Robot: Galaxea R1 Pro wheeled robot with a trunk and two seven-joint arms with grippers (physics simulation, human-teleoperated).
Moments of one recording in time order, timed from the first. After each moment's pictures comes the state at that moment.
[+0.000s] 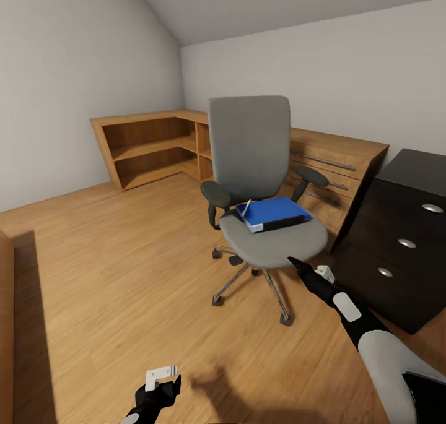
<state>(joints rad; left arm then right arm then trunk) -0.30 -0.08 -0.04 -0.53 0.16 -0.08 0.05 -0.83 -0.14 -0.25 -0.40 -0.70 0.30 0.47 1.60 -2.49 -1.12</state>
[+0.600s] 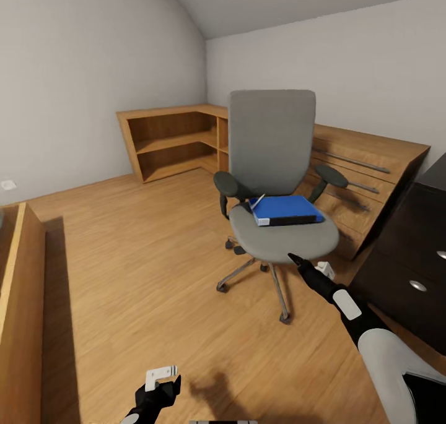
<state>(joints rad) -0.30 -0.08 -0.04 -0.53 0.16 -0.08 0.05 -0.83 -0.13 -0.24 -0.43 -0.71 0.30 0.48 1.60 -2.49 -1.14</state>
